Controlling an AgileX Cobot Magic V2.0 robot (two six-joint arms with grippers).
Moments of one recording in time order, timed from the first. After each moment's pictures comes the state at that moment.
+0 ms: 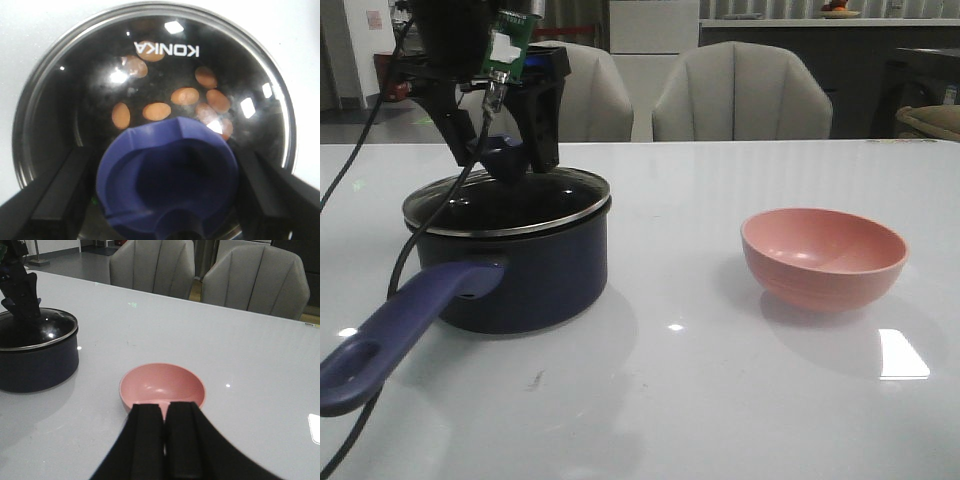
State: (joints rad) left arm -0.36 2.02 -1.86 -0.11 1.25 0.04; right arm 0.26 0.19 -0.18 0.42 0.20 -0.44
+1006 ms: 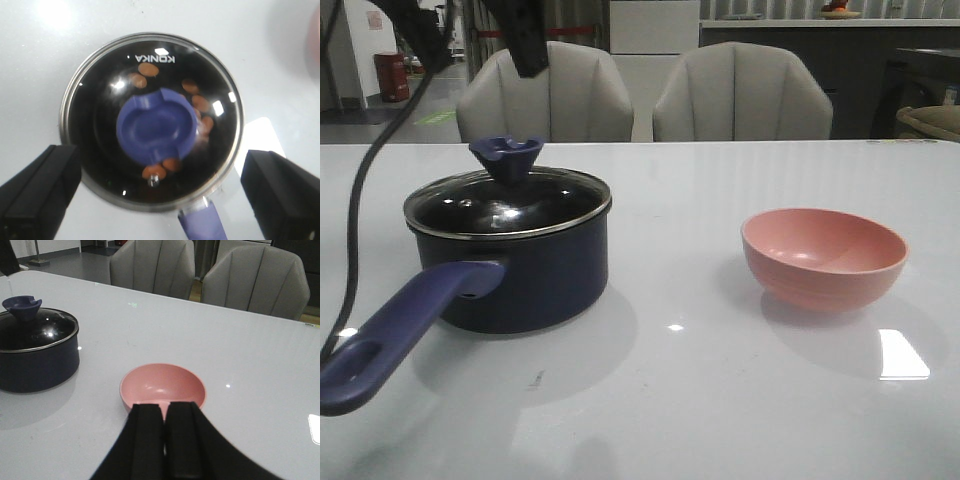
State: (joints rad) left arm -0.37 1.78 -1.79 -0.10 1.24 0.07; right arm 0.26 0.19 -0.18 0.42 0.20 -0.44
